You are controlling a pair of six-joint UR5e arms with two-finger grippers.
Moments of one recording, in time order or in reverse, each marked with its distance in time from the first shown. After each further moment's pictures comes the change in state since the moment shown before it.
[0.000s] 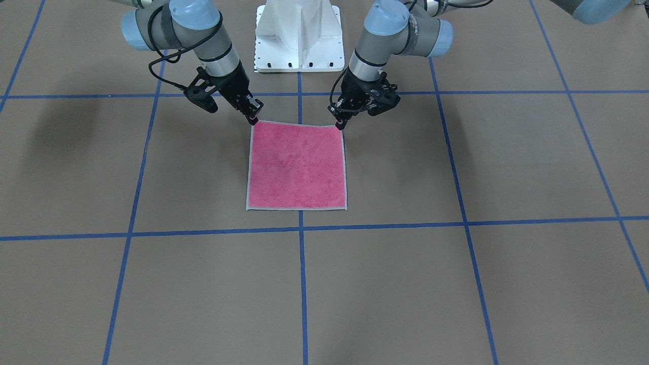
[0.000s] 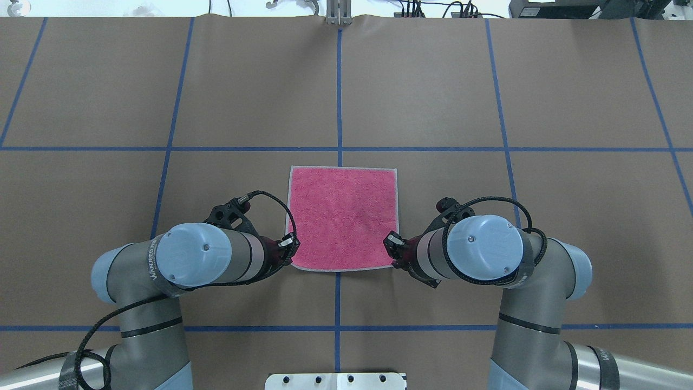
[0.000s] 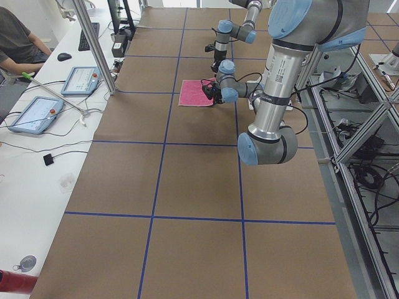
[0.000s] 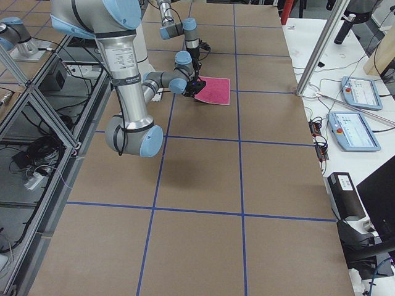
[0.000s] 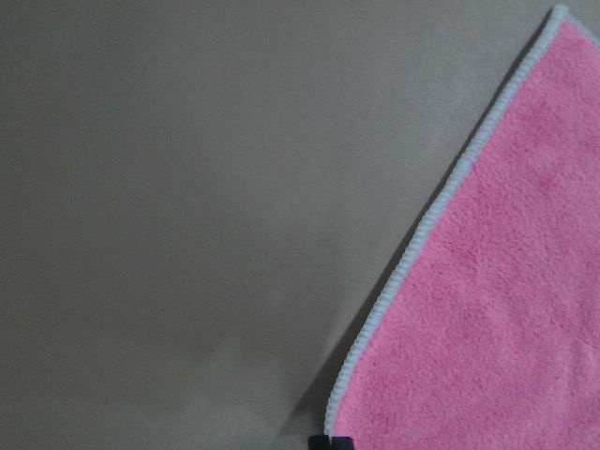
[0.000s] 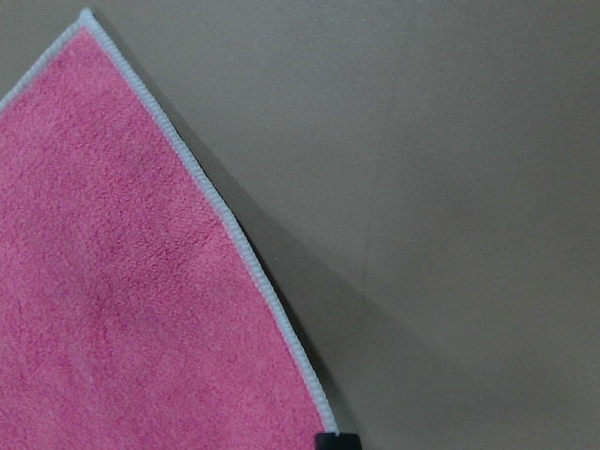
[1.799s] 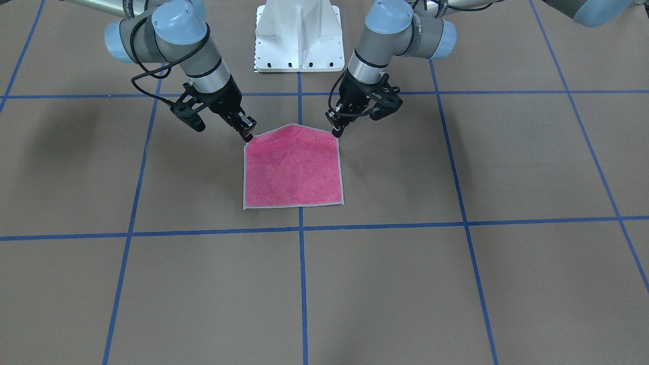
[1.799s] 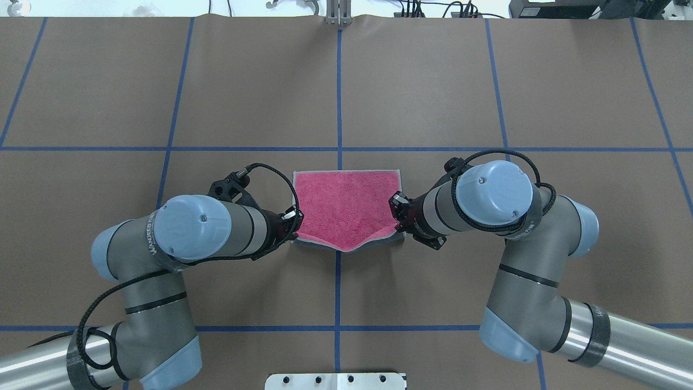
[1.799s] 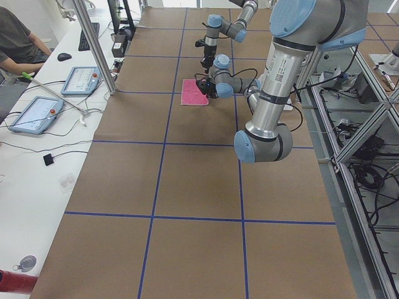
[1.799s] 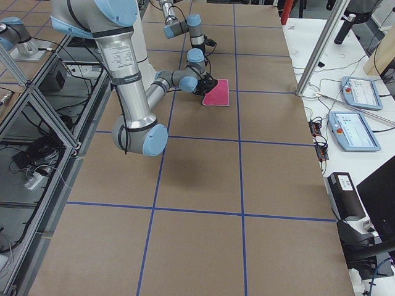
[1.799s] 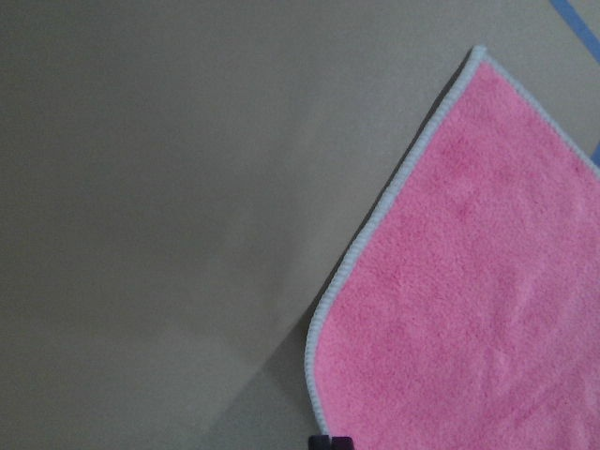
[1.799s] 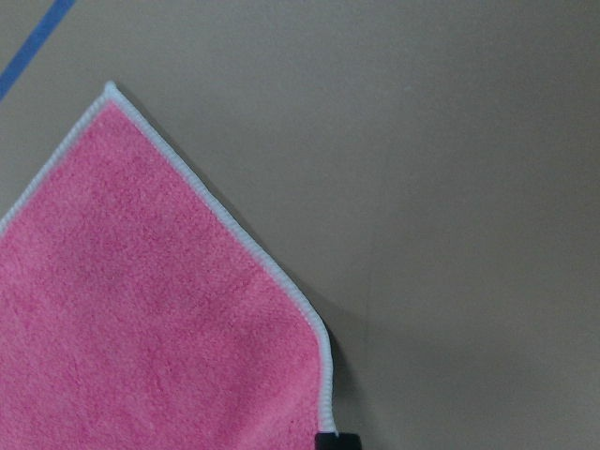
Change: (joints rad) left arm -0.075 -0.060 0.024 0.001 -0.007 -0.021; right arm 0.142 0.068 -0.065 0.000 0.101 -0.017
